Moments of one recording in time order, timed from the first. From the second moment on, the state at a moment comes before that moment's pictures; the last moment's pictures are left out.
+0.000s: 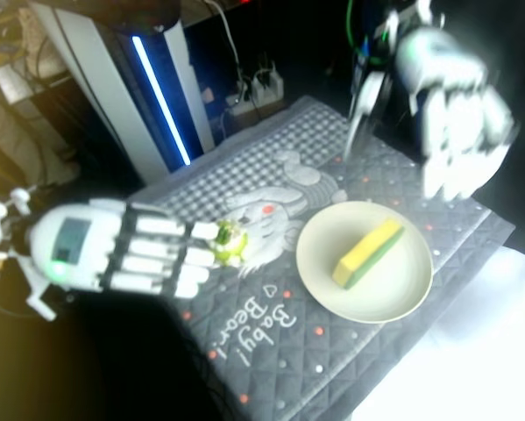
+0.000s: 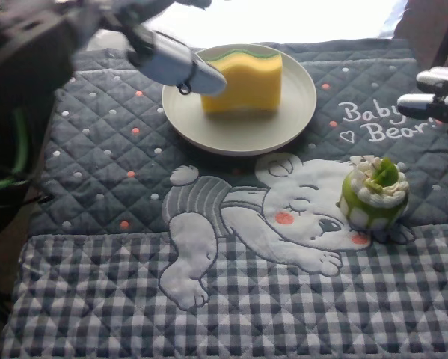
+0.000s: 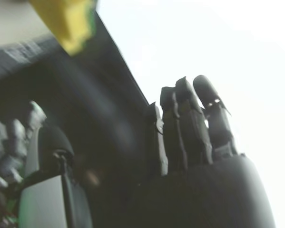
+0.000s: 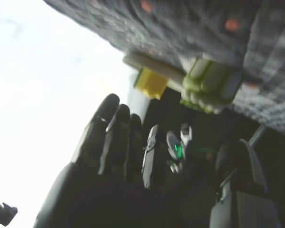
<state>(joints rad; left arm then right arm) 0.38 -1.25 1.43 -0.10 -0.31 1.27 -1.01 -0.86 1.19 -0.11 1.19 -0.49</state>
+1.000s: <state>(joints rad) 0.31 -1.26 1.42 -0.28 -0.25 1.58 -1.01 -0.88 1.20 -0.15 1.18 -0.48</state>
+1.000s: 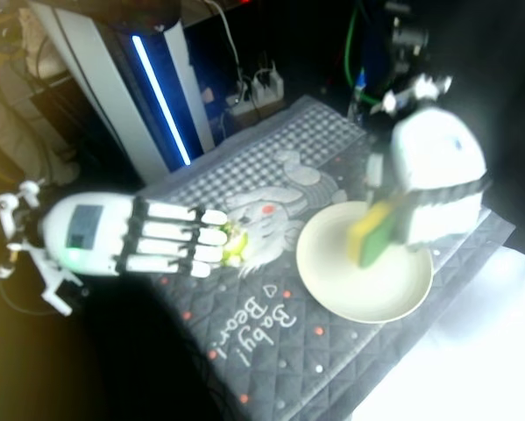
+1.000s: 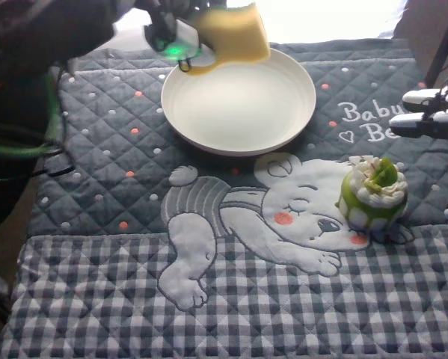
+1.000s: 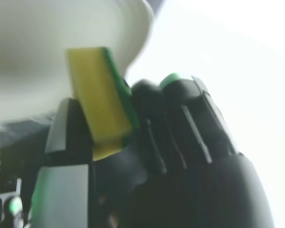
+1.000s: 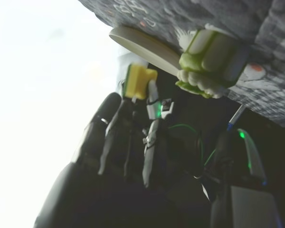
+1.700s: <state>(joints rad) 0.72 -0.90 1.06 0.16 -0.59 0.85 -1.01 -0.88 1.20 -0.10 1.18 -0.47</state>
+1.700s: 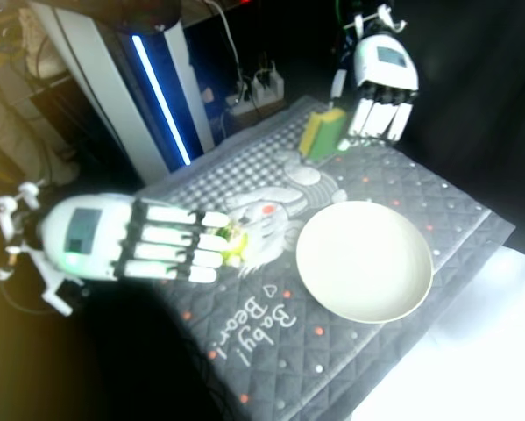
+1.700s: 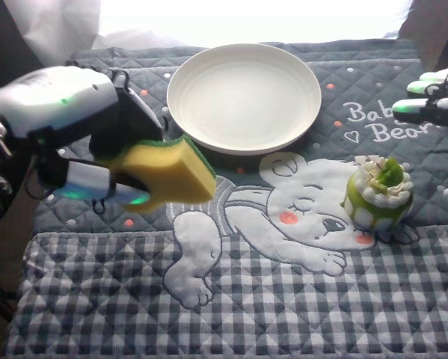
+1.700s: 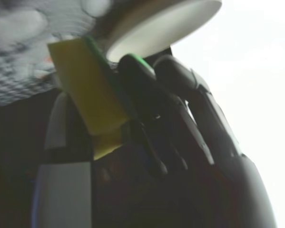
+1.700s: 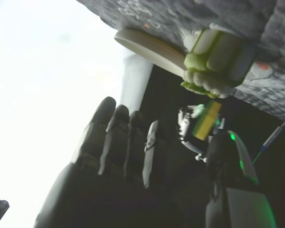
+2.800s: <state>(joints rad) 0.85 -0.79 0.91 -0.15 -0.97 1.11 -0.84 -1.05 1.33 -0.26 0.96 -0.41</state>
